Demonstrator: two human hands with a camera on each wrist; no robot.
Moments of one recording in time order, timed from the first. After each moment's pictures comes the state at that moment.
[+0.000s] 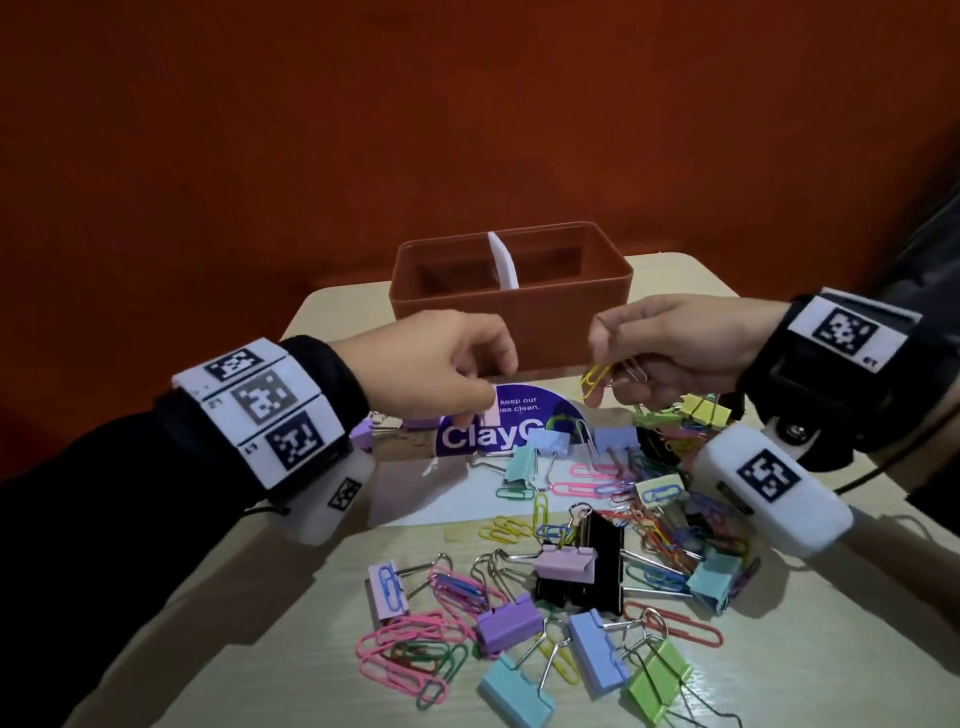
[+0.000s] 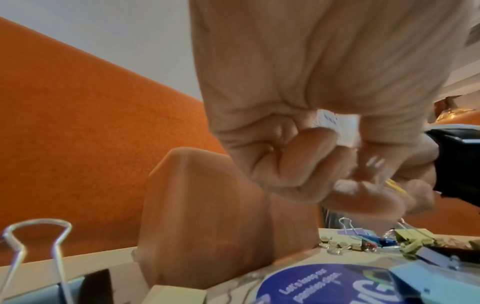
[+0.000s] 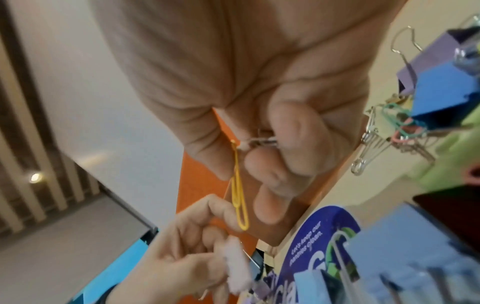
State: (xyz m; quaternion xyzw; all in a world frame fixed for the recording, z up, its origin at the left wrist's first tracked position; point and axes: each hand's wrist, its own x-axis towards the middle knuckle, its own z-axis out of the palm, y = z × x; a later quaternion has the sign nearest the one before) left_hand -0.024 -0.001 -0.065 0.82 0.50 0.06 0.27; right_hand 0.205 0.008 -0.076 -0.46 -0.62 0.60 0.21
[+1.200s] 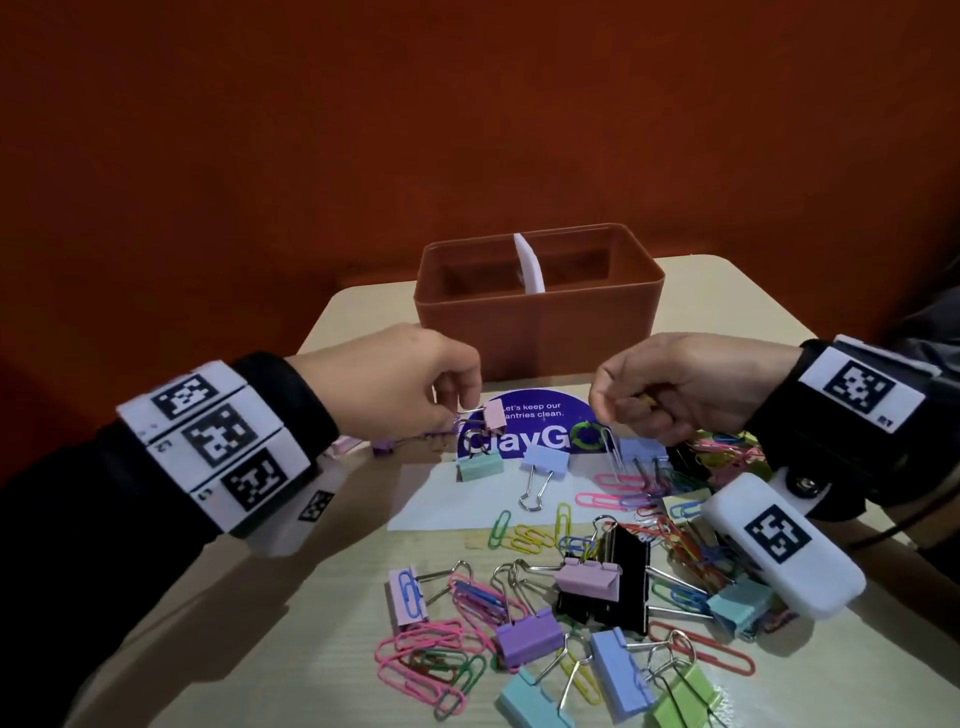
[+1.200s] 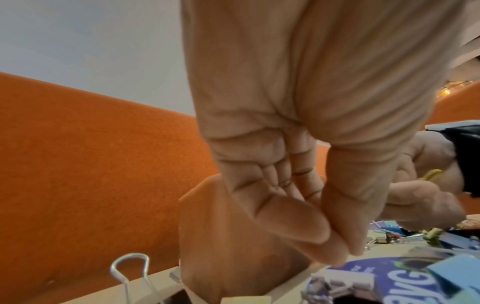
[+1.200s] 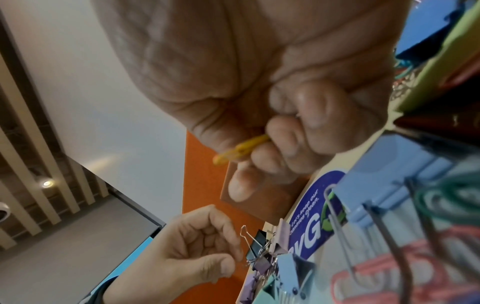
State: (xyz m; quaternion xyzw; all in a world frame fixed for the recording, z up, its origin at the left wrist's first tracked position) left_hand -0.057 -0.010 -0.063 0.85 0.51 0.01 0.13; right_hand 0.196 0.008 -0.096 -0.44 -0.64 0.61 0.15
